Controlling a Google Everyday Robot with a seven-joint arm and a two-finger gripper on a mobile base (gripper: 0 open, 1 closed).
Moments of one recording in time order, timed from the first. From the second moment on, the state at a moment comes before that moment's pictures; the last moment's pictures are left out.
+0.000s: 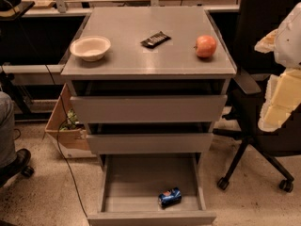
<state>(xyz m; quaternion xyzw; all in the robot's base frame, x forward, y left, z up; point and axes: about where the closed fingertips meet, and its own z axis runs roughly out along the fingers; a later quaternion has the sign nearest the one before) 0.438 -0.217 0.976 -0.60 0.78 -0.03 0.16</state>
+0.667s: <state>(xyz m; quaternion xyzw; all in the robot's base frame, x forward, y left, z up) 0.434 -0.211 0.952 -0.61 0.77 -0.02 0.16</state>
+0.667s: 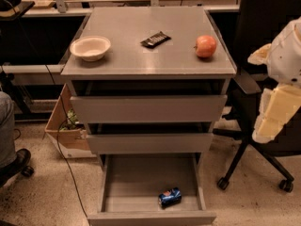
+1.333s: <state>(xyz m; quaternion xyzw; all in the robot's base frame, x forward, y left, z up) 0.421 -0.159 0.811 -0.66 0.72 0.09 0.19</state>
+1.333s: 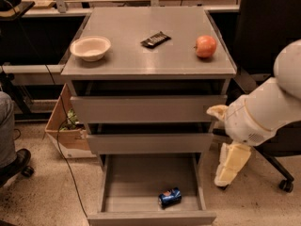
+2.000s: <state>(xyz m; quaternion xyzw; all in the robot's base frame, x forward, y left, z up) 0.427 -0.118 0.730 -0.67 0.71 0.14 0.19</state>
